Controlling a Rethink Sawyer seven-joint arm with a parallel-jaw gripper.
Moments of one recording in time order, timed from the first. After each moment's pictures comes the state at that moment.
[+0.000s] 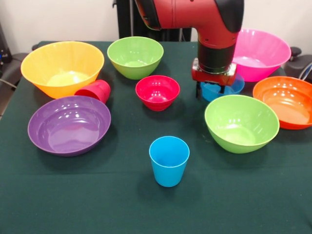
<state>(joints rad) -0.18 -0.40 0.12 1.68 -0.11 0.38 2.07</state>
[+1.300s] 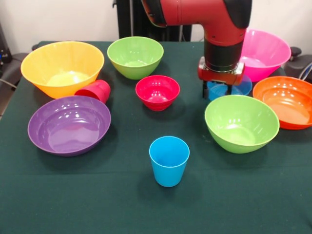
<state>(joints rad) -0.17 -0.41 0.13 1.68 -0.07 0.38 2.07</state>
